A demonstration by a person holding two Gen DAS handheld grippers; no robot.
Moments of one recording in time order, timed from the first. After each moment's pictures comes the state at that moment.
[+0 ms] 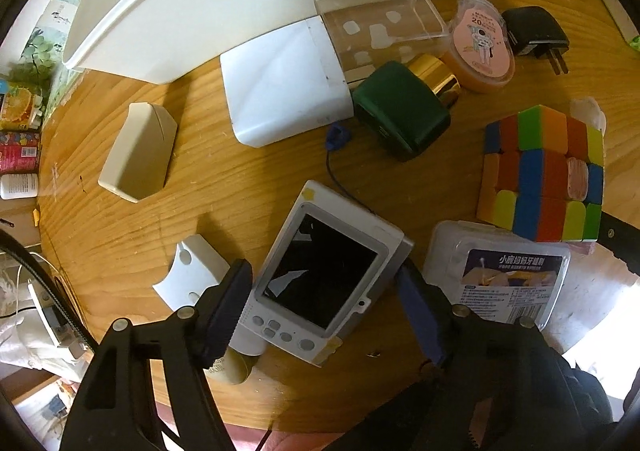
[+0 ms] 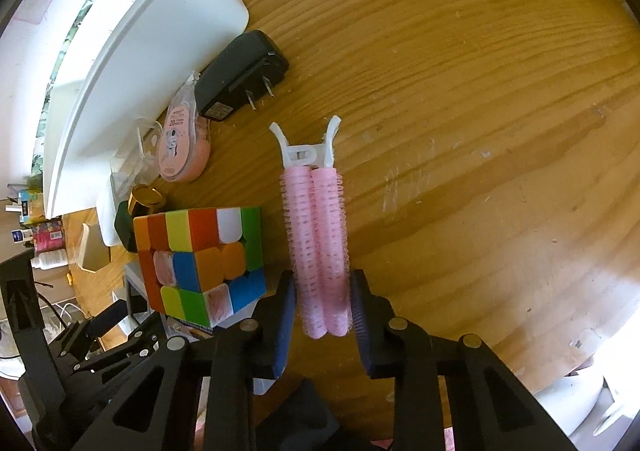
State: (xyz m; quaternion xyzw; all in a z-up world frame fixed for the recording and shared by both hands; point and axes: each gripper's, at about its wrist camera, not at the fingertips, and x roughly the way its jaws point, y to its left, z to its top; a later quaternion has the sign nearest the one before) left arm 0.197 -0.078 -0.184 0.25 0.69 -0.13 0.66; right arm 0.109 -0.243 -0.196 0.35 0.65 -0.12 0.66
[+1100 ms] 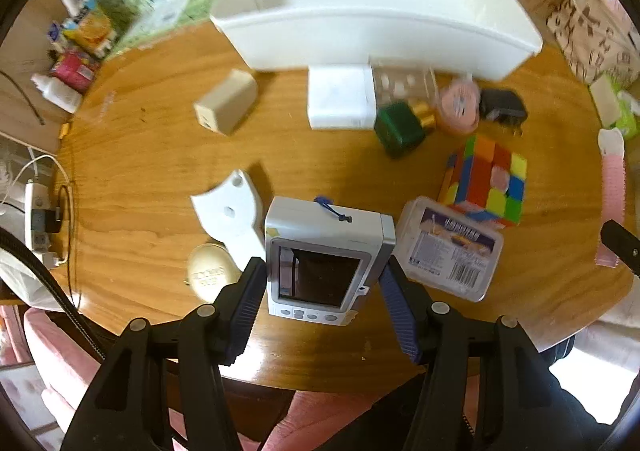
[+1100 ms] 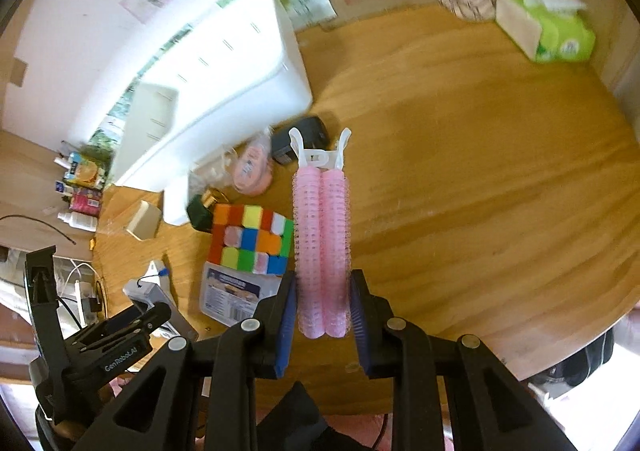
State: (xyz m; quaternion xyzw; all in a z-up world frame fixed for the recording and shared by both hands) left arm 0.114 -0.020 -0.091 0.11 0.64 -0.08 0.76; right arm 0.043 -0.265 -0.090 0.27 0.56 -0.07 0.78
